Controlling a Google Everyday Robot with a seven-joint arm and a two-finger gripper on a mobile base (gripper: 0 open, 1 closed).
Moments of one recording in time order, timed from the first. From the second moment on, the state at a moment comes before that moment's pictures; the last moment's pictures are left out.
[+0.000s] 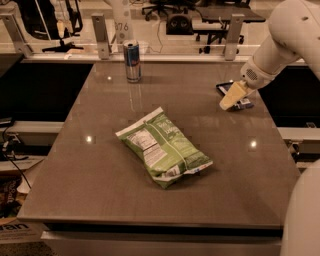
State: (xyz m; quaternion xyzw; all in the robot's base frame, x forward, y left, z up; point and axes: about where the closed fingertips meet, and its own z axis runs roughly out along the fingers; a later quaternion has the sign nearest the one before) arm 0.685 -0.238 0.814 -0.33 0.92 0.07 0.17
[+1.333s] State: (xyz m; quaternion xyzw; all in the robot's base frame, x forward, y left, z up) arm 0.657 -0.213 0.839 -0.37 0.90 0.09 0.19
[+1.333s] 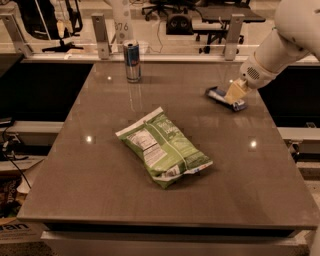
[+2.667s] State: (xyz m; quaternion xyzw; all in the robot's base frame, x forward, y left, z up) arm 0.578 -0.152 0.844 -0.44 0.87 0.13 0.19
